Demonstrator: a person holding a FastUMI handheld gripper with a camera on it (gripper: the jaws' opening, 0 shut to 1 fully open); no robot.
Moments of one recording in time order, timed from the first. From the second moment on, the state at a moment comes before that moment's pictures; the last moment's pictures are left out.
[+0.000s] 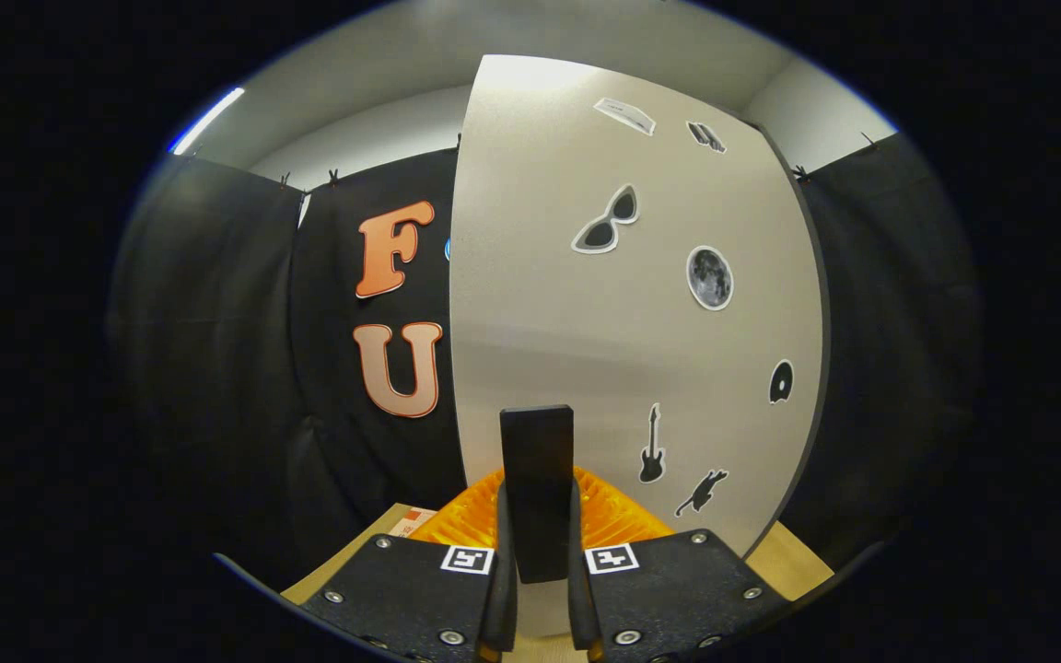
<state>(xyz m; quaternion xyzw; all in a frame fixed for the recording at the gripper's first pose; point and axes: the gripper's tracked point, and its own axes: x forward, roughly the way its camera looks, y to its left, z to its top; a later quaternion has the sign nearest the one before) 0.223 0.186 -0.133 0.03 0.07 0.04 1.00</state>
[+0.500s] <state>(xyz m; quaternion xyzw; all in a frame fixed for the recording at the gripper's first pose) 0.172 0.147 -0.127 0.05 0.06 0.05 1.00</state>
